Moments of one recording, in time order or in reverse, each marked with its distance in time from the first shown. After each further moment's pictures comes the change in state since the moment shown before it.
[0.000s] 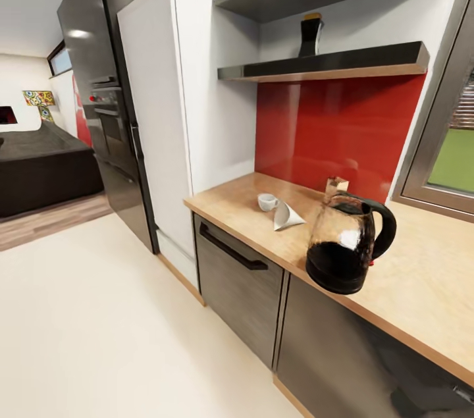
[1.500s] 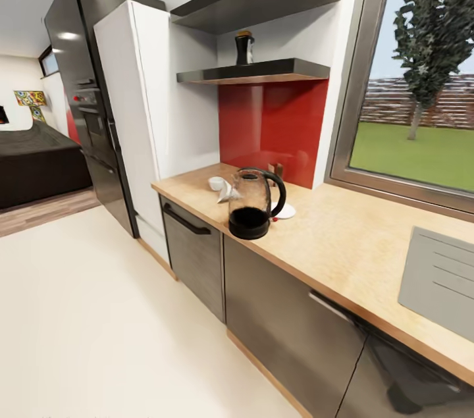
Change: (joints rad) left arm 0.000 0.000 -0.002 0.000 0.000 0.000 0.000; right arm 0.001 0.043 0.001 0.017 0.000 0.003 0.002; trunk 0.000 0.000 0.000
